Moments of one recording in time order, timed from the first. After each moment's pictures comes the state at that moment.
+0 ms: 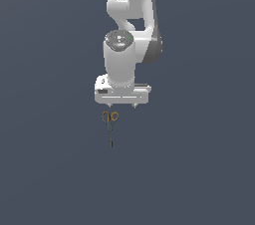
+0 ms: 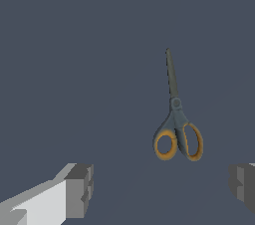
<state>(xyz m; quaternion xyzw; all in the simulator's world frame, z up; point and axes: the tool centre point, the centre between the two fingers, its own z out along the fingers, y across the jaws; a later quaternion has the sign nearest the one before) -0.005 -0.021 0.166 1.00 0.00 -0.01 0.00</state>
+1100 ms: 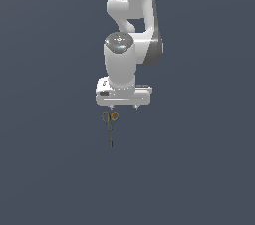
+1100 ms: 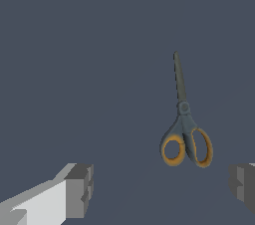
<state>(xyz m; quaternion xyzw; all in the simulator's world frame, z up) -0.001 -0.014 0.162 1.00 0.00 0.00 -0.01</state>
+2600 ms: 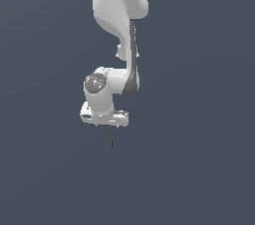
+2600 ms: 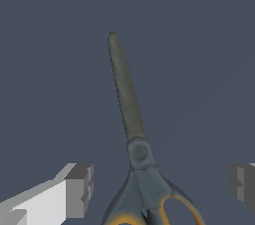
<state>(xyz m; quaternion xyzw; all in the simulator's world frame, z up) 0.023 -0.097 0.044 1.00 -0.05 0.00 0.00</state>
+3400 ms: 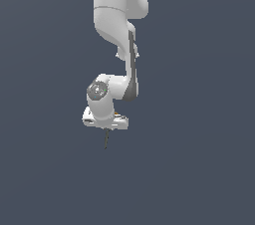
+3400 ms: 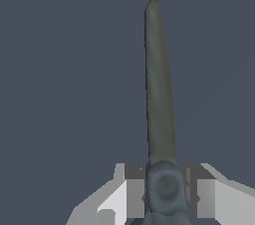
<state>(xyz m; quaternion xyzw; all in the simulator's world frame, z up) 0.023 -0.097 0.010 1.00 -0.05 0.00 0.00</state>
